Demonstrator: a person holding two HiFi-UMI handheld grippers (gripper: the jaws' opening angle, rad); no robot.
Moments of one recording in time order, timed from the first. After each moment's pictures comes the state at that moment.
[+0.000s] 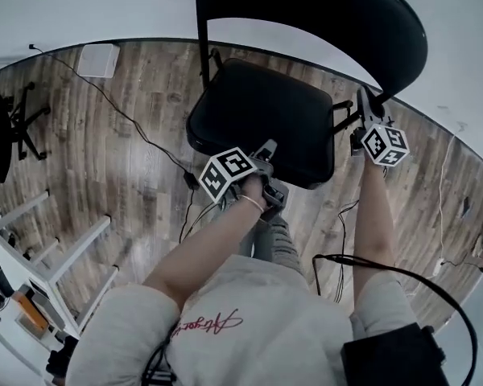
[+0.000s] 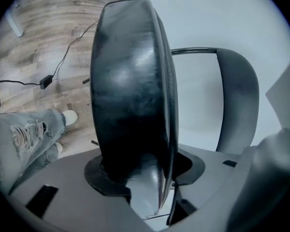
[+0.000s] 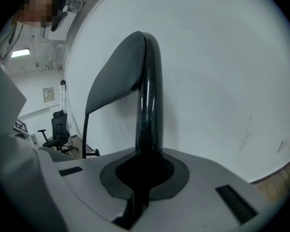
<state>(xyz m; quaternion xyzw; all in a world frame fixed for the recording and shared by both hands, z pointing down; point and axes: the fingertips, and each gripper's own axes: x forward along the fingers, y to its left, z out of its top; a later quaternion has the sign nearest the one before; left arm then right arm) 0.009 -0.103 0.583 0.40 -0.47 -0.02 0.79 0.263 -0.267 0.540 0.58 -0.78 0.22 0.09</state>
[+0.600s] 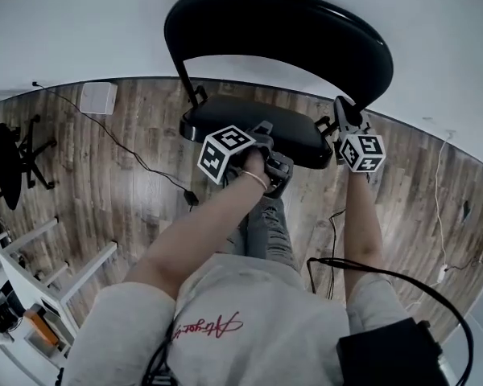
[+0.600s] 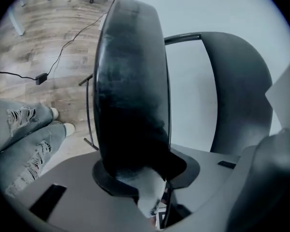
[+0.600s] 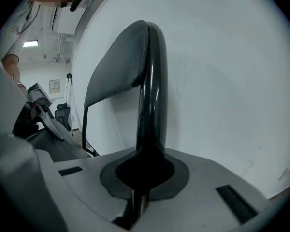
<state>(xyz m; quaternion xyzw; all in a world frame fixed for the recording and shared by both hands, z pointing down) 0.070 -0.245 0.520 0.38 -0.49 -0.07 0.78 0.277 -0.318 0.517 0.57 -0.80 0.17 0.12</state>
